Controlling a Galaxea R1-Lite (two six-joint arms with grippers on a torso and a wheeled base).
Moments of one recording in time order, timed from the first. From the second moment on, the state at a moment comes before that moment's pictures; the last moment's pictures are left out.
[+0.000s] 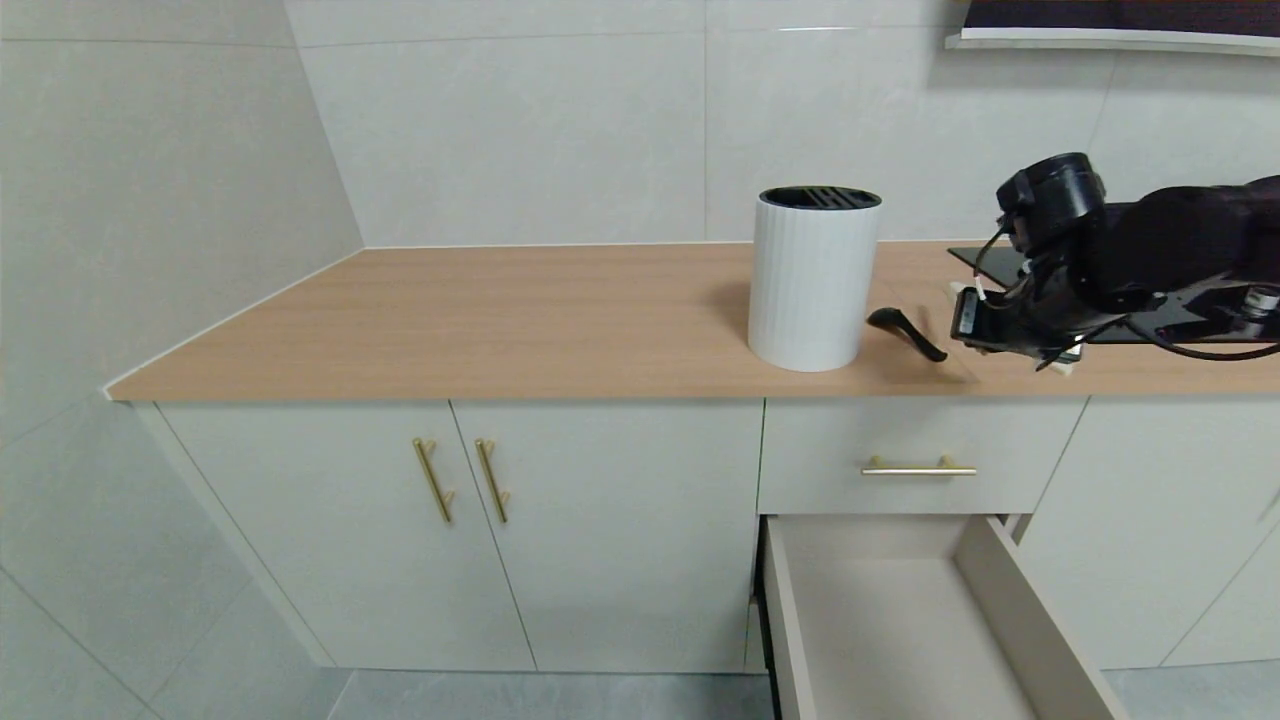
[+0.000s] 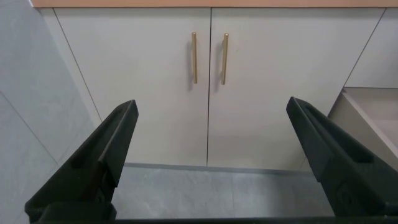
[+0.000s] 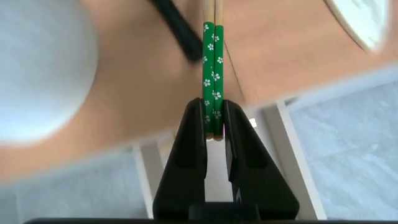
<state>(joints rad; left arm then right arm) 0.00 0.00 0.00 0.00 0.04 -0.01 0.19 2.01 -1.80 0.47 -0.29 0.40</state>
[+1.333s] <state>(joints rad) 0.00 0.00 0.00 0.00 0.04 -0.01 0.23 1.38 -1.21 0.76 0.24 0.17</state>
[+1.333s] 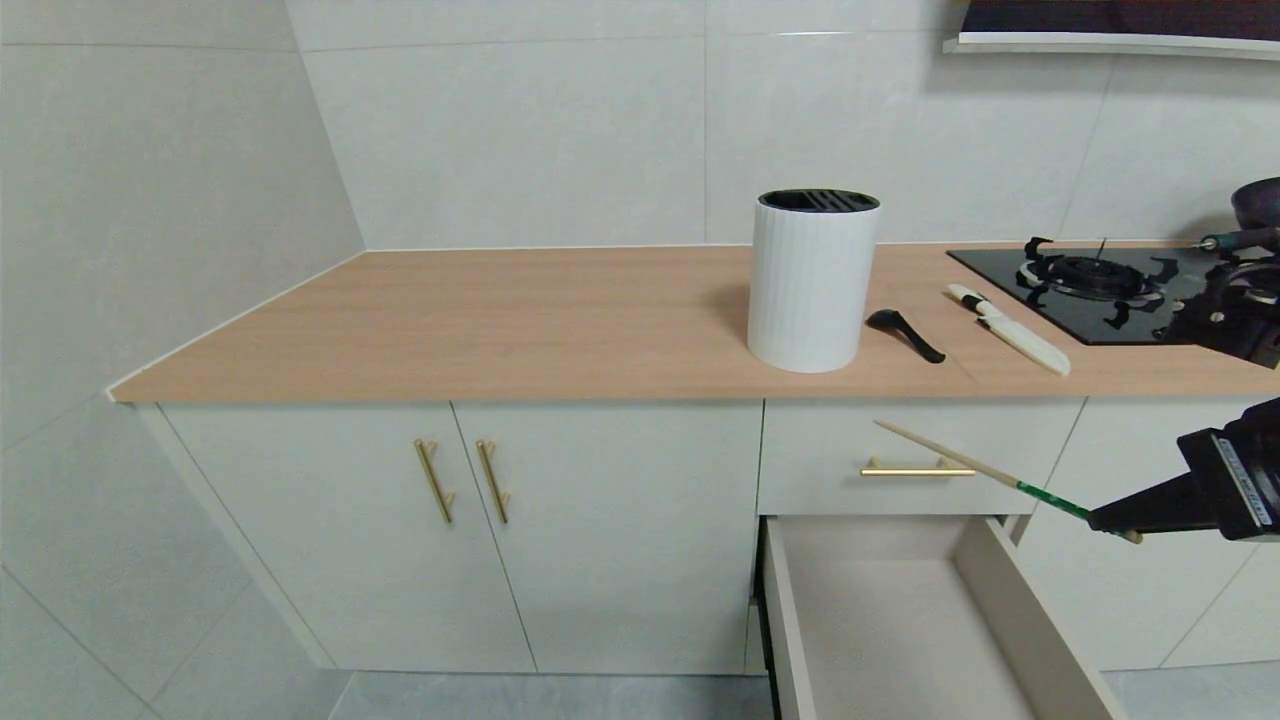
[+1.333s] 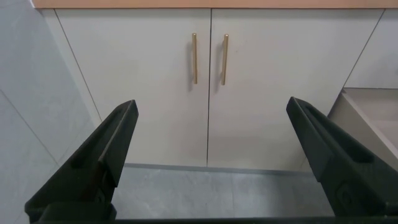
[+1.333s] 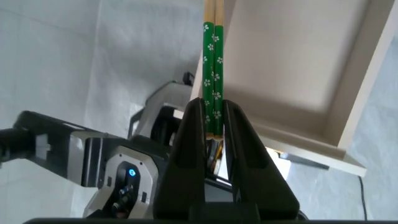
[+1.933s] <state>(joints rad) 0.00 0.00 0.00 0.00 0.04 -0.01 0.23 1.45 -1.20 0.76 0.24 0.17</state>
